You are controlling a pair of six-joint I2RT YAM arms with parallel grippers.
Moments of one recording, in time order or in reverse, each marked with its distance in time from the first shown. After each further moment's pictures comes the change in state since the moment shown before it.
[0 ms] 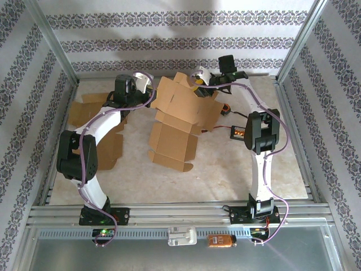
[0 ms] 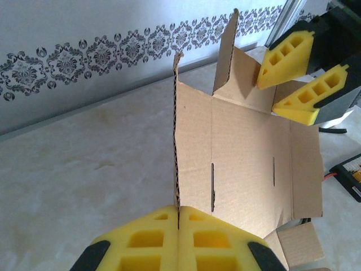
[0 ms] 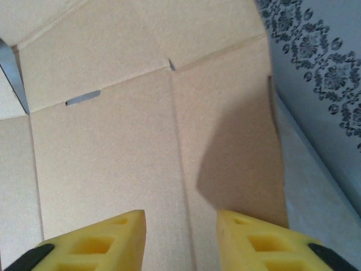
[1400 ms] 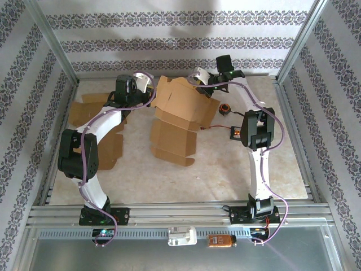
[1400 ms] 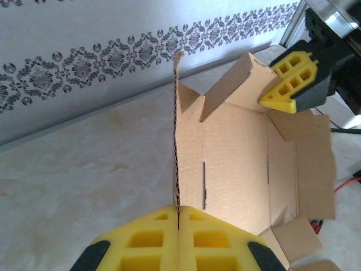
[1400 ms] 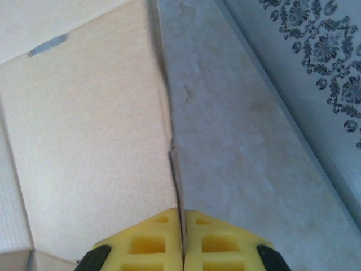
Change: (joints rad) left arm -0.003 0.019 0.005 0.024 -0.056 0.025; right arm 0.002 0.103 0.129 -0.055 0.113 -0.065
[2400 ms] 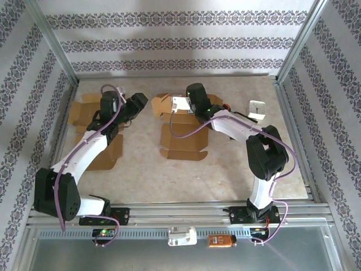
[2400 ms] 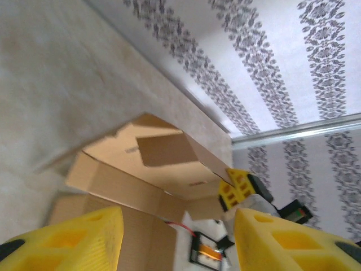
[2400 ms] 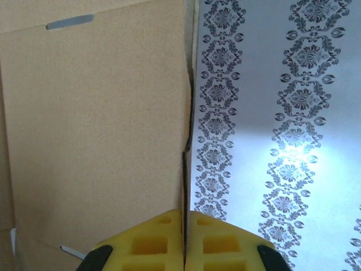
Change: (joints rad) left arm -0.019 -0.415 -0.333 -0.042 -0.109 -1.091; right arm 0.384 -0.504 -0.837 0.713 0.963 -0.431
